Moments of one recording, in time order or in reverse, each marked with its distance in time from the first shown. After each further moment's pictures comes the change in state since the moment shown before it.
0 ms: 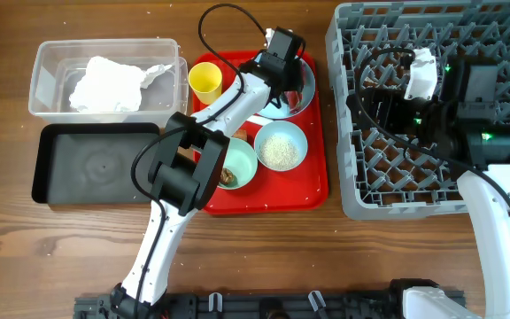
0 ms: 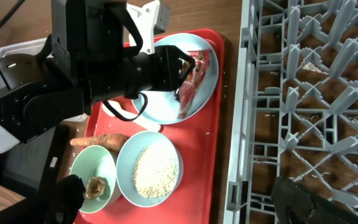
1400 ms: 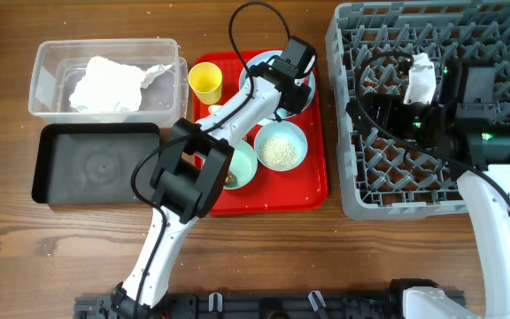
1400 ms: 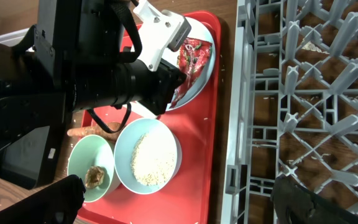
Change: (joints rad) left arm -0.056 -0.051 -0.007 -0.220 -0.007 0.402; right arm 0.000 0.000 0.000 -0.056 0.008 0.000
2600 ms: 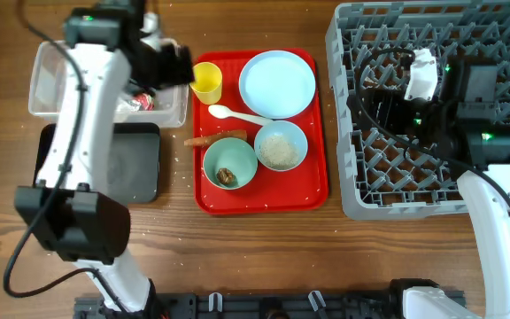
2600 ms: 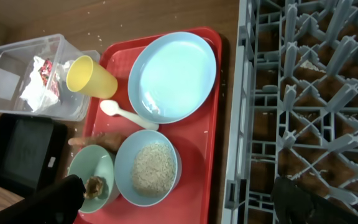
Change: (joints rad) left arm 0.477 -0.505 0.008 -0.736 0.167 -0.189; right arm 0.000 0.000 0.001 0.050 0.000 0.000
